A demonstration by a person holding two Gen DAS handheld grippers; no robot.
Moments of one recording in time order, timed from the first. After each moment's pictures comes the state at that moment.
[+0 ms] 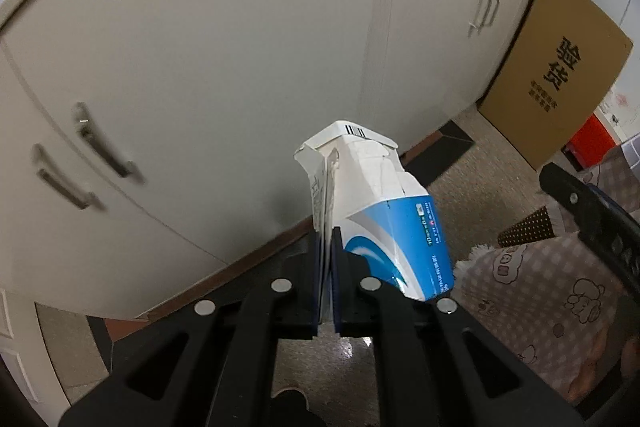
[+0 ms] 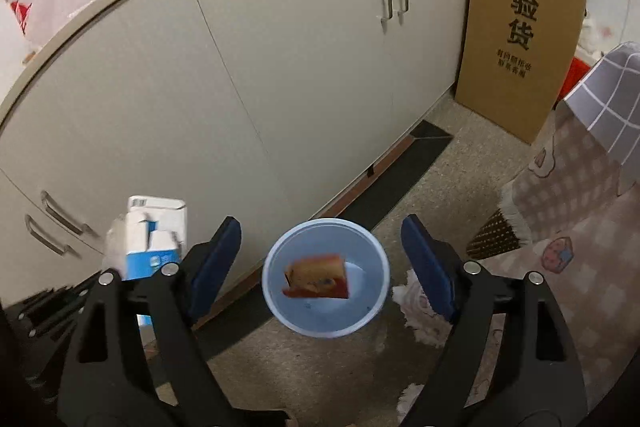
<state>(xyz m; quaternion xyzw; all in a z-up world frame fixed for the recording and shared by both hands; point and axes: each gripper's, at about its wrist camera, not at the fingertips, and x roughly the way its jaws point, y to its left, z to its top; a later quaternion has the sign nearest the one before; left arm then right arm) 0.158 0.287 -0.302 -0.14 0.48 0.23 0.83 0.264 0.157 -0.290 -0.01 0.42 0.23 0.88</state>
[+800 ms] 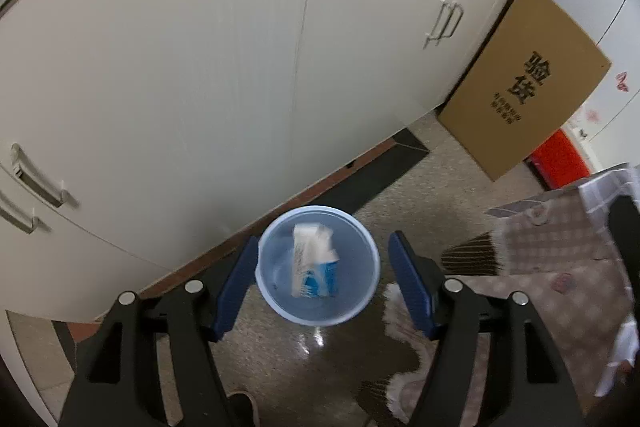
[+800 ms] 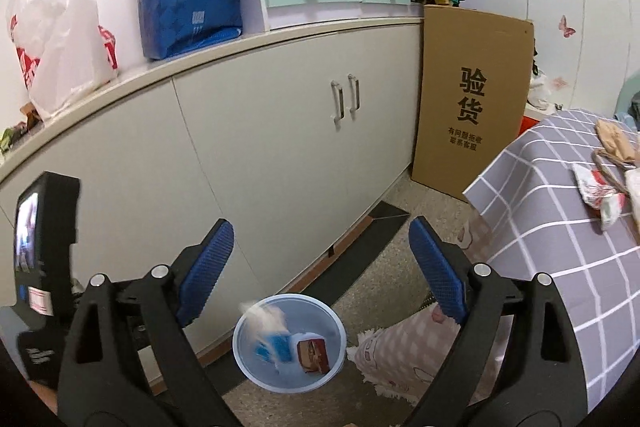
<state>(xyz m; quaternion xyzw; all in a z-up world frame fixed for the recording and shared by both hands) 0.215 0.279 -0.279 -0.19 0.47 0.18 0.84 0.239 0.105 -0.219 0.01 0.28 0.17 0.95</state>
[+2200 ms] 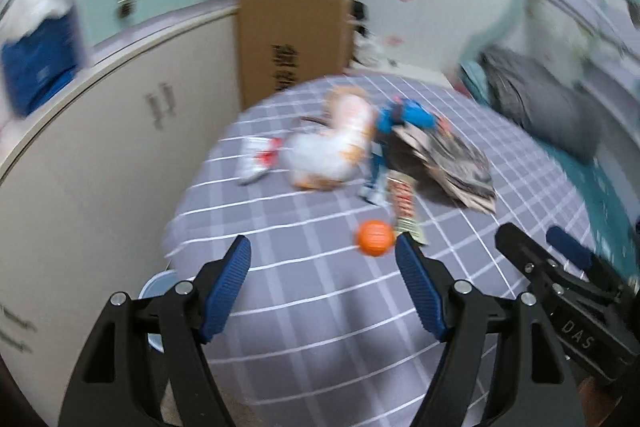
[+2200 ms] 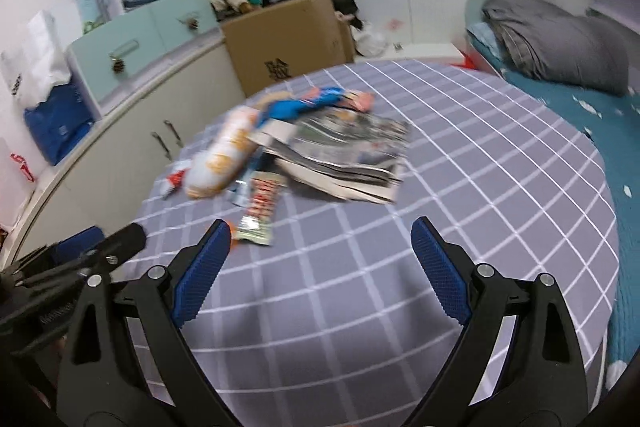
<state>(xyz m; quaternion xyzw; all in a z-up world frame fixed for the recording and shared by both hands) 0.160 -0.097 -0.149 0.03 0.39 -0.11 0.91 0.109 -0.251 -0.170 0.15 0.32 -0.04 0.93</state>
